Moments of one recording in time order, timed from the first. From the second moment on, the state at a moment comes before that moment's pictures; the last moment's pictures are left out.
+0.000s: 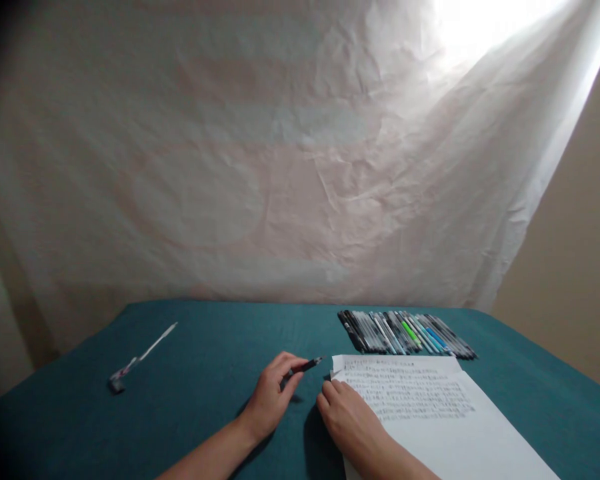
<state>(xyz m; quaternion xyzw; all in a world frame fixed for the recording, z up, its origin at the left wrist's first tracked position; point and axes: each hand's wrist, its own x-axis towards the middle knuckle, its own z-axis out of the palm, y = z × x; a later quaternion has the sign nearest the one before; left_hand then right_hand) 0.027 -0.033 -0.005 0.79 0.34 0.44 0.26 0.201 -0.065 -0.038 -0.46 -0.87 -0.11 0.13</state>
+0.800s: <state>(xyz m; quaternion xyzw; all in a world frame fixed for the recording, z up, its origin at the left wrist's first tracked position) 0.030 -0.033 -0.007 0.80 0.32 0.42 0.27 0.226 -0.055 -0.007 -0.48 -0.59 0.33 0.56</state>
